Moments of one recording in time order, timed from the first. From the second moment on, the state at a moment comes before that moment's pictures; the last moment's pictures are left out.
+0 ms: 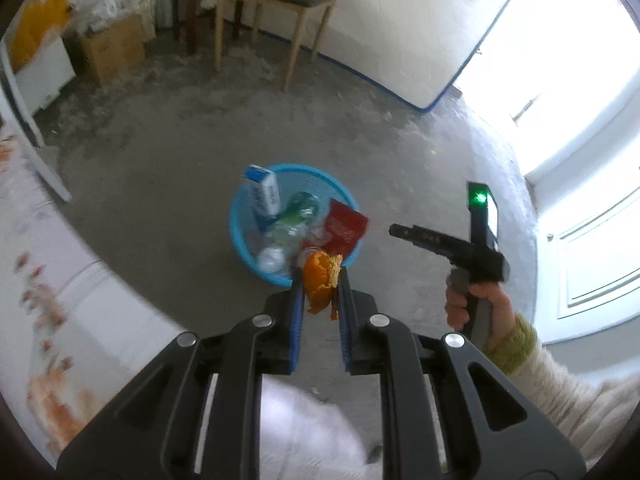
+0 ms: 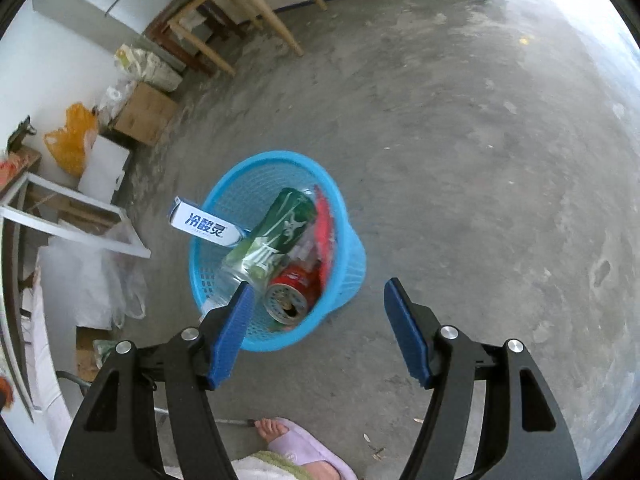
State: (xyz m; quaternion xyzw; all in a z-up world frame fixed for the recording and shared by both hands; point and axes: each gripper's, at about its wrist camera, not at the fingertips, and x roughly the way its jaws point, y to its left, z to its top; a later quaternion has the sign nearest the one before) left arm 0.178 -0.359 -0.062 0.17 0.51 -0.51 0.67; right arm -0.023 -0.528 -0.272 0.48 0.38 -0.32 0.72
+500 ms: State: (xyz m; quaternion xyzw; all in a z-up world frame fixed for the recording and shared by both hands) left arm 0.167 -0.410 -0.070 0.11 0.52 -0.49 0.69; right arm -0.089 -0.497 -0.233 0.48 0.37 -0.32 0.73
